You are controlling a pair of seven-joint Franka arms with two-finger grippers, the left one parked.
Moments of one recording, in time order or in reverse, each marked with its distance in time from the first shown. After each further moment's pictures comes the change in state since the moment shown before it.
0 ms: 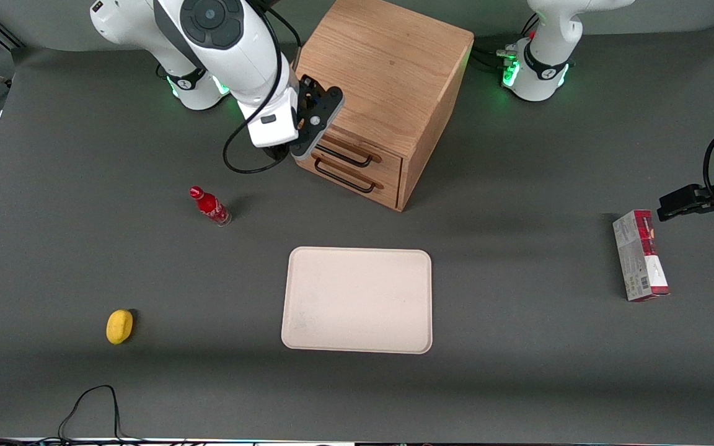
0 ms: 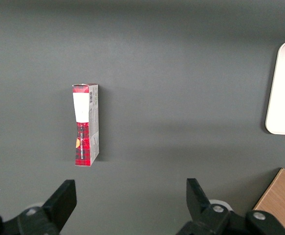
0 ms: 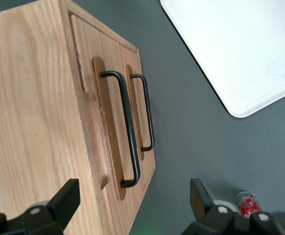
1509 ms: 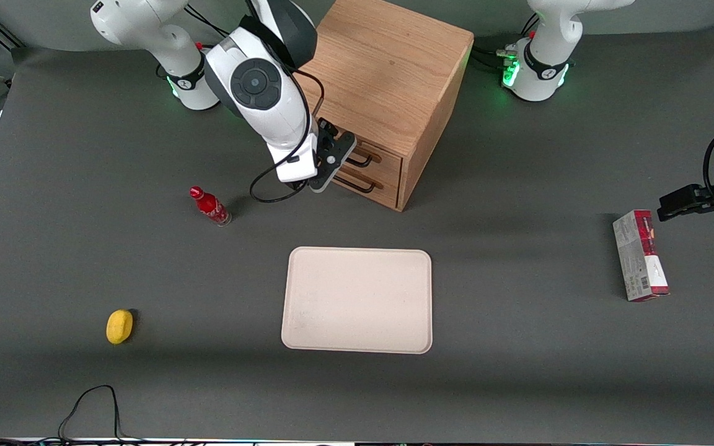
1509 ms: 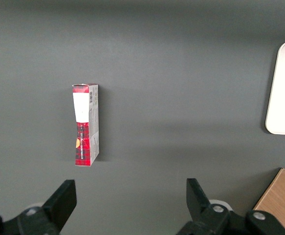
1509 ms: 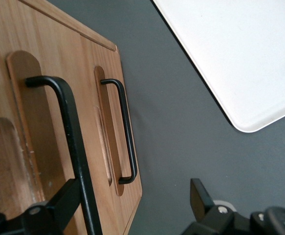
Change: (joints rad) arm 0.023 0.030 0.001 -0.247 -0.021 0.293 -0.021
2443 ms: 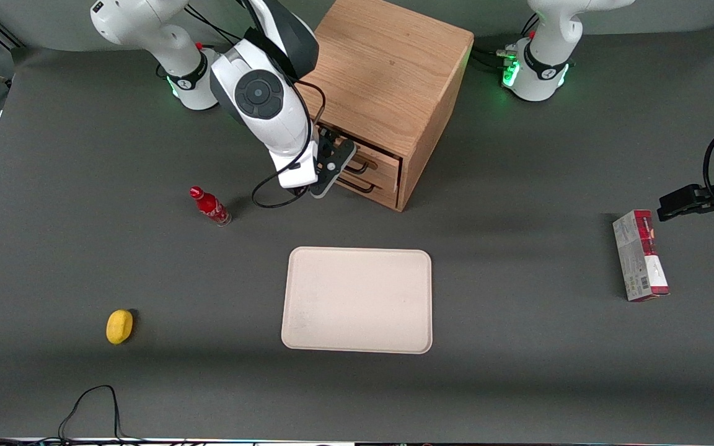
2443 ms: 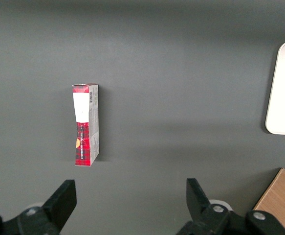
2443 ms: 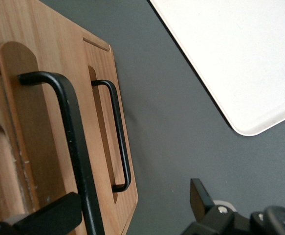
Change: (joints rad) arm -0.001 0.011 0.000 -0.036 -0.002 0.057 -0.004
